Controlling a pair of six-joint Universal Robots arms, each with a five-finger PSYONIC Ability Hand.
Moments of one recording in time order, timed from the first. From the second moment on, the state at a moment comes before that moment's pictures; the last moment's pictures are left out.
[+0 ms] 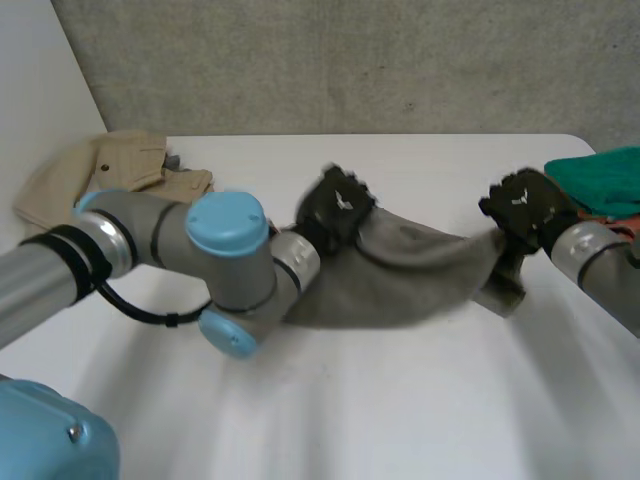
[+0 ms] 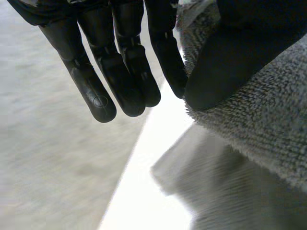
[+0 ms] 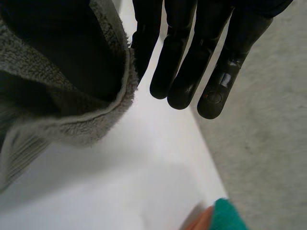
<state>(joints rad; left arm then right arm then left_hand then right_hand) 4.05 -2.49 -0.94 3.44 -1.41 3.85 1.68 -1.04 1.44 -0.17 1.13 2.25 1.13 1.19 1.19 1.20 0.98 0.99 1.18 1.18 1.19 0.98</state>
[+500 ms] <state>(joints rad) 3.99 -2.07 -1.59 3.35 -1.75 3.74 1.75 -1.10 1.53 -0.15 1.21 2.25 0.42 0.50 0.50 0.51 0.32 0.99 1.18 1.18 1.19 0.99</state>
